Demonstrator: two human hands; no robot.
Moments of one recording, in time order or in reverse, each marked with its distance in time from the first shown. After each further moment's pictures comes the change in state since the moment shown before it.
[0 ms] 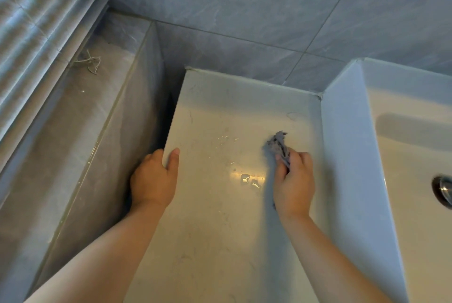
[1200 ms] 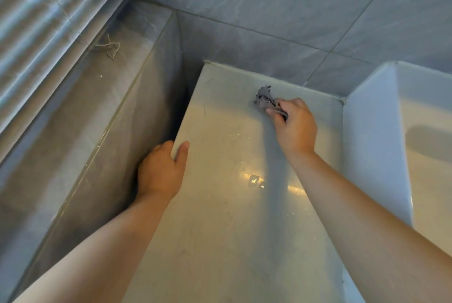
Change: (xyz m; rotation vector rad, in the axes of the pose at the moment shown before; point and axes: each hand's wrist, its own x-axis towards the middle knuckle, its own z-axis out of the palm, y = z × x) left_hand -0.002 0.002 -0.002 -0.052 -0.003 -0.030; right_hand 0.102 -0.038 0.034 0.072 -0.174 -0.275
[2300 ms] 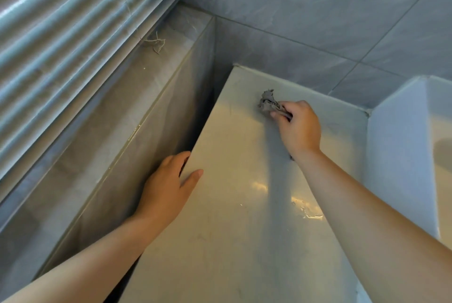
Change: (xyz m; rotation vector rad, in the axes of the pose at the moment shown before) left_hand -0.062 -0.018 -0.039 -0.203 -0.131 -0.026; right_hand -0.001 -0.033 0.012 0.033 -0.127 -0.036
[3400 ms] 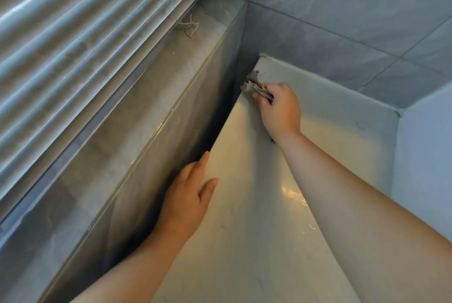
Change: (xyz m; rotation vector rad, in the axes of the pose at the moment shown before) left_hand -0.036 -0.030 0.019 0.034 0.075 0.106; right_hand 0.001 -0.067 0.055 0.081 -0.082 -0.143
